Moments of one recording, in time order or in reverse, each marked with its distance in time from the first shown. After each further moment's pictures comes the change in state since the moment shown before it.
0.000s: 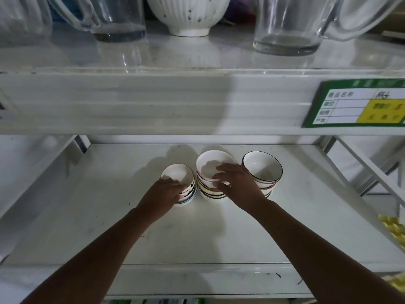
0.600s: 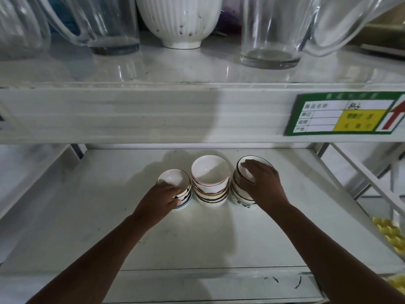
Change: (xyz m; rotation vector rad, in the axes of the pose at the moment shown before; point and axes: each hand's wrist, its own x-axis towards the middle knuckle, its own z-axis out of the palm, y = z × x) left_hand -0.002 0.007 0.002 -0.127 0.103 -0.116; right_hand -0.022 0.030 -0.053 -0.065 0.182 0.217
